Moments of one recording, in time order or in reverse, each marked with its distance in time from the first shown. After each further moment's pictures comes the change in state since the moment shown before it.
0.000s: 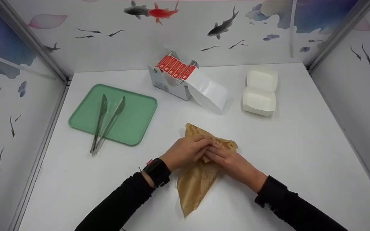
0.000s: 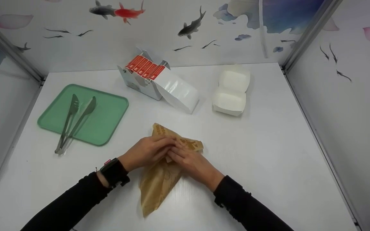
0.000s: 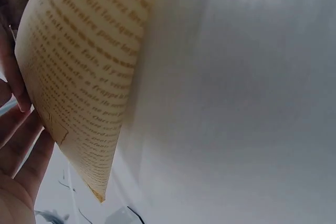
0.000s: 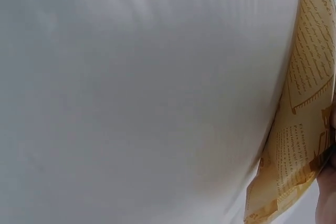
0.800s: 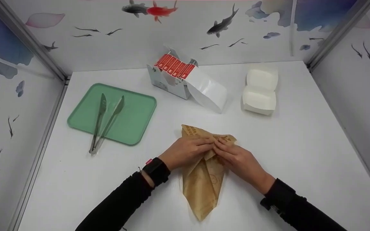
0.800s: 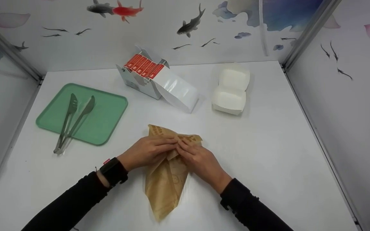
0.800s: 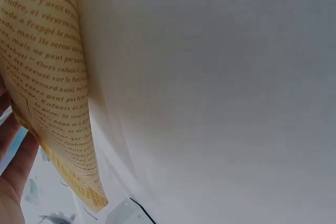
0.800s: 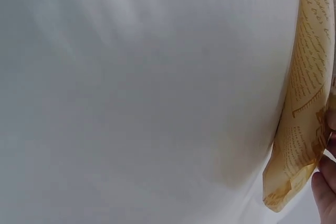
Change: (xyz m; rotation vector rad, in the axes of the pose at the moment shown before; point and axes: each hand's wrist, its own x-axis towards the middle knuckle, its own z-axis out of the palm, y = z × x) left_hand -0.004 -0.009 0.004 0.302 0.024 0.223; right_hand -0.013 0.009 -0.002 0.033 0.198 0.120
